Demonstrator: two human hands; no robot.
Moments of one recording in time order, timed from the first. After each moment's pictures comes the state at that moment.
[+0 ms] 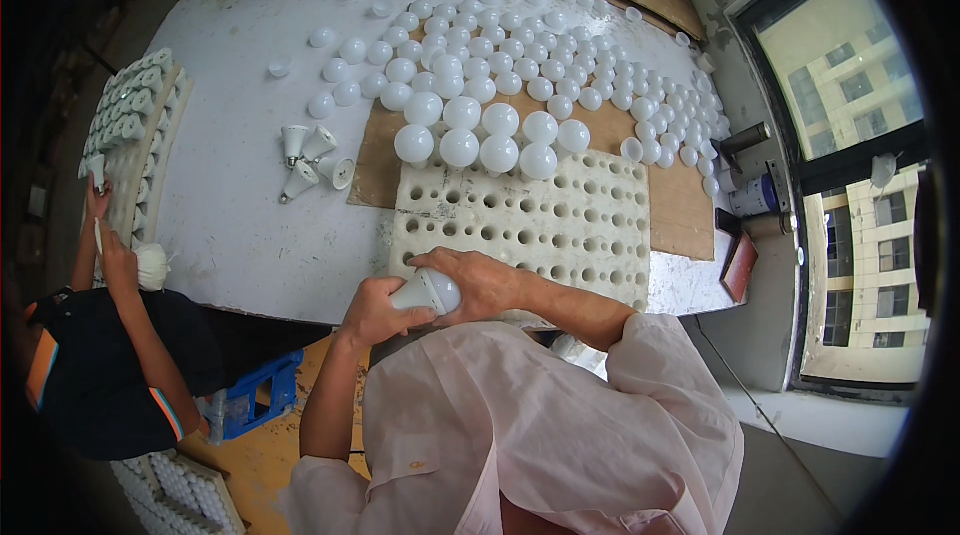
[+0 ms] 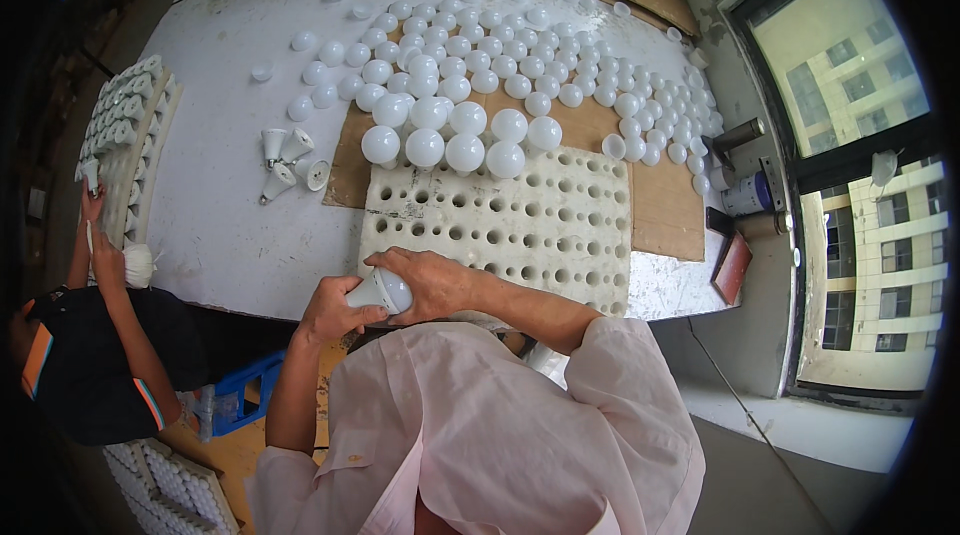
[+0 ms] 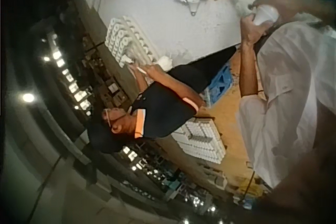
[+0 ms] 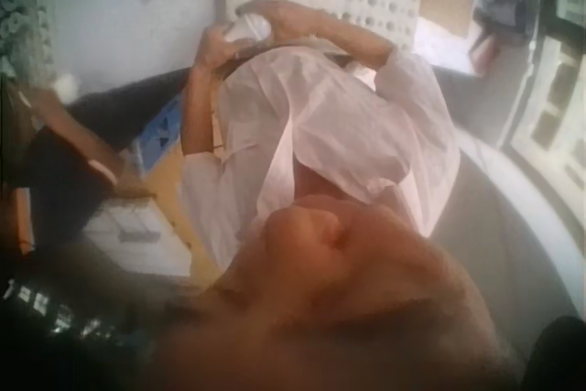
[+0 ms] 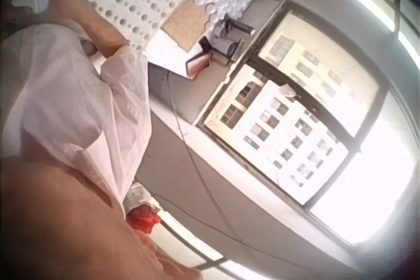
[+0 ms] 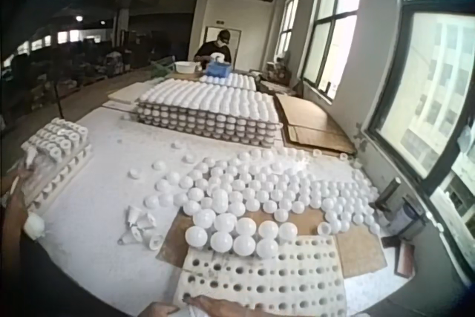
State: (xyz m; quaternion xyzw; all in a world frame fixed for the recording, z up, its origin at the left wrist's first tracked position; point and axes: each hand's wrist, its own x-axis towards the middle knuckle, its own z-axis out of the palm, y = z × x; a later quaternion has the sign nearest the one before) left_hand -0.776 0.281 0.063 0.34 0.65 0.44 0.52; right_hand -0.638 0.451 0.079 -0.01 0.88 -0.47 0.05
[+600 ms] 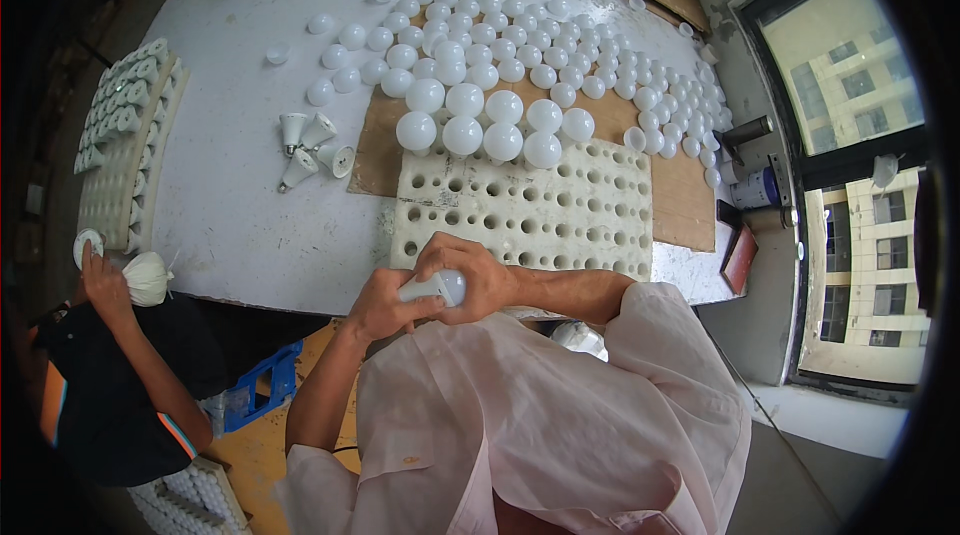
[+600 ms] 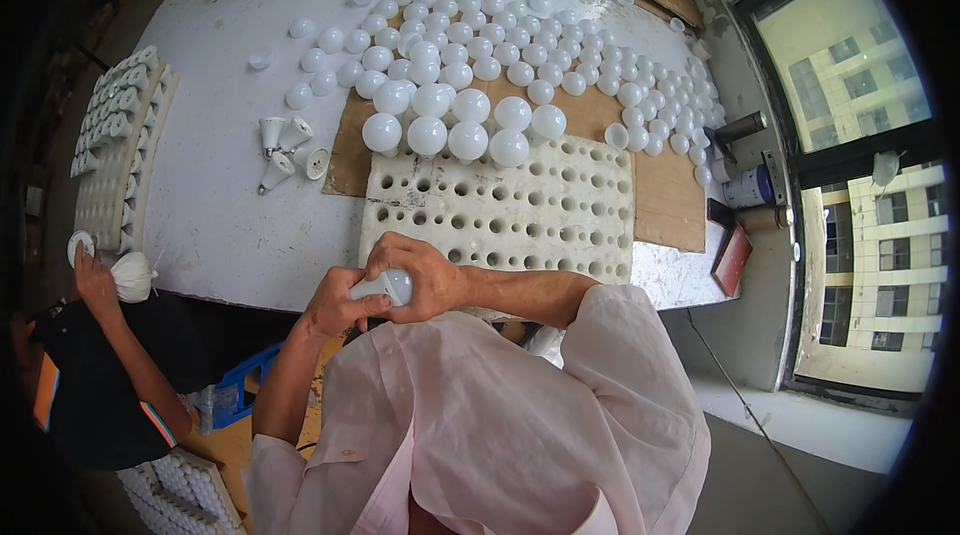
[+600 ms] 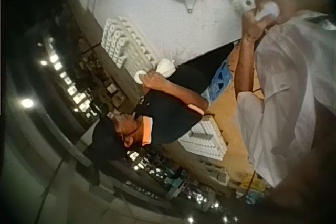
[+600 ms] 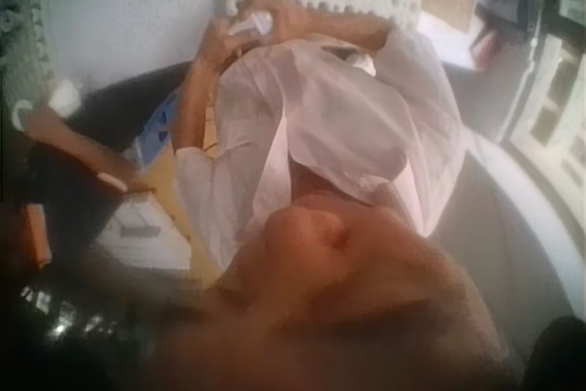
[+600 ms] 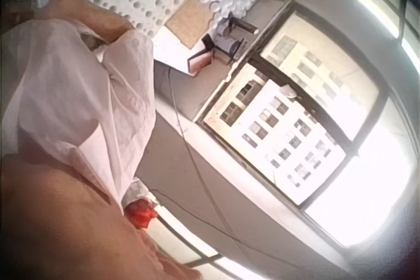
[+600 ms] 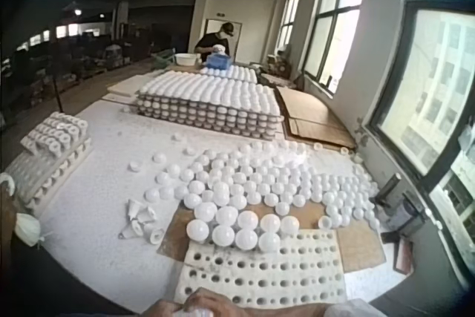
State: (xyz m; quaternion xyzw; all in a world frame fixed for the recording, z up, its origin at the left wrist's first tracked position) left_hand -0.775 0.287 0.075 0.31 0.59 0.46 0.59; right_hand -0.649 0.438 0.058 -0.10 0.80 -0.55 -0.22
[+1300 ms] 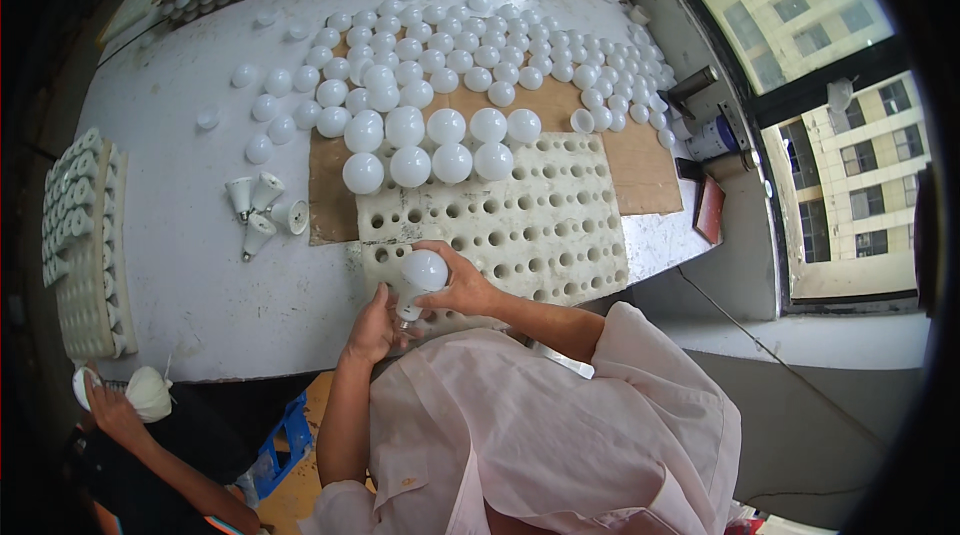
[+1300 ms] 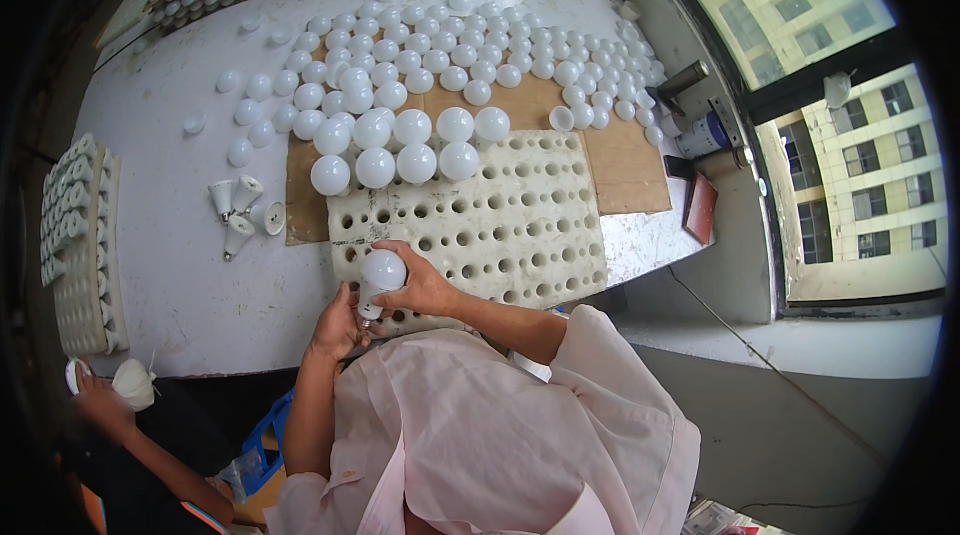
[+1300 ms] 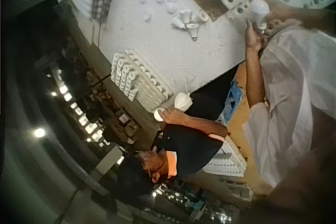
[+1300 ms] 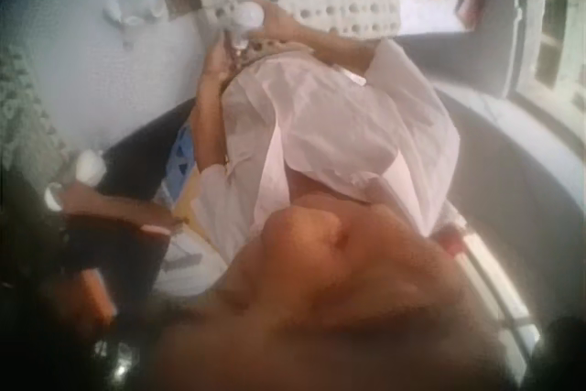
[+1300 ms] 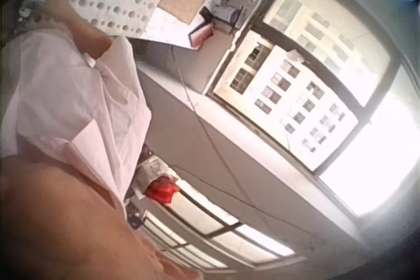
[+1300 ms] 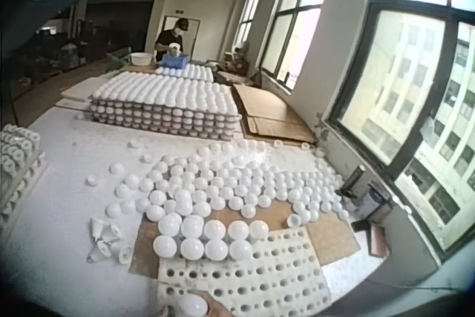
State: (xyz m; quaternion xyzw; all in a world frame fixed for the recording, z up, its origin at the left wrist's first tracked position) left_hand -0.790 0.309 -0.023 -0.02 0.32 0.52 0.79; right_hand -0.637 0.450 0.012 0.29 0.65 -0.70 -0.07
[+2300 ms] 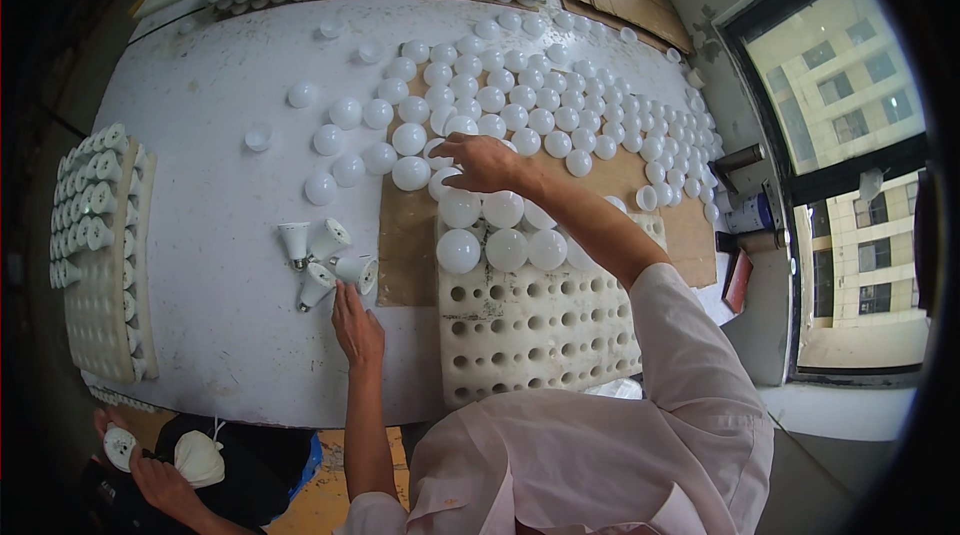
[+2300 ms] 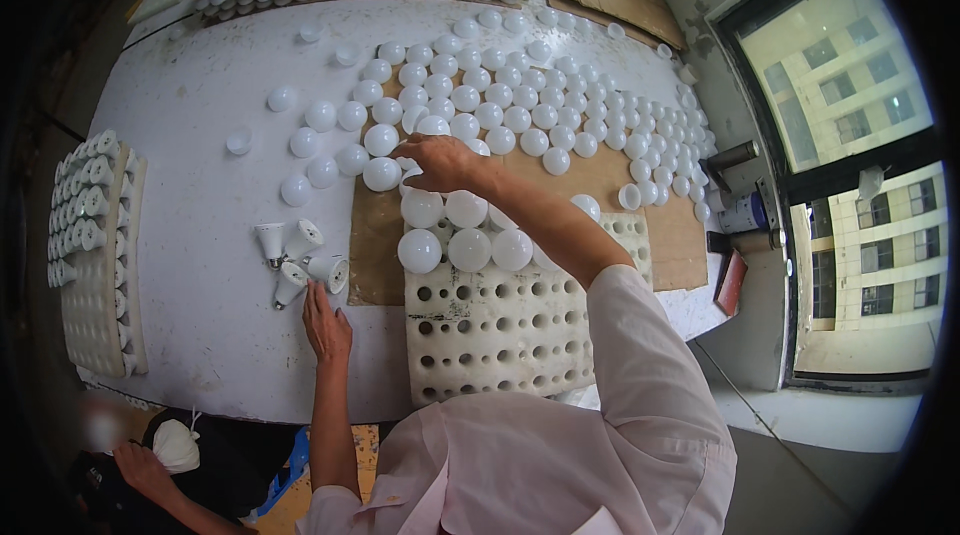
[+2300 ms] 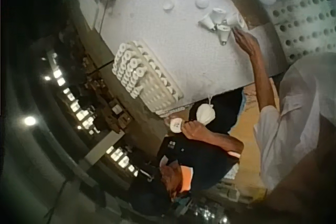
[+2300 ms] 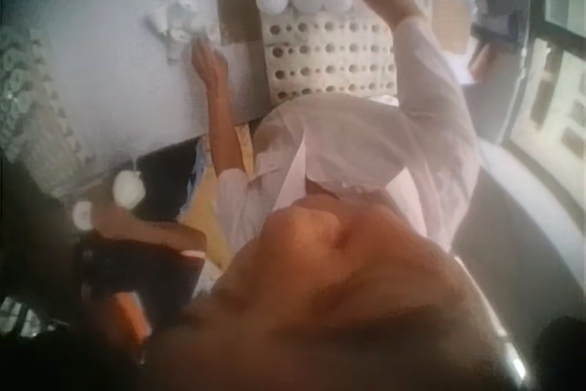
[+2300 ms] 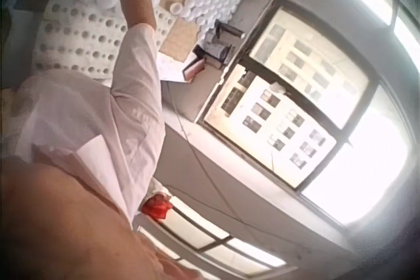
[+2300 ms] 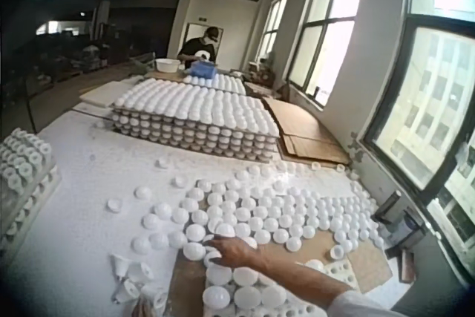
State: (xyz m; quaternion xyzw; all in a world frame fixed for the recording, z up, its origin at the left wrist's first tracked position) left_hand -0.932 0.335 -0.108 0.35 0.90 0.26 0.08; right_hand -0.868 0.680 0.031 0.09 0.97 -0.22 0.01
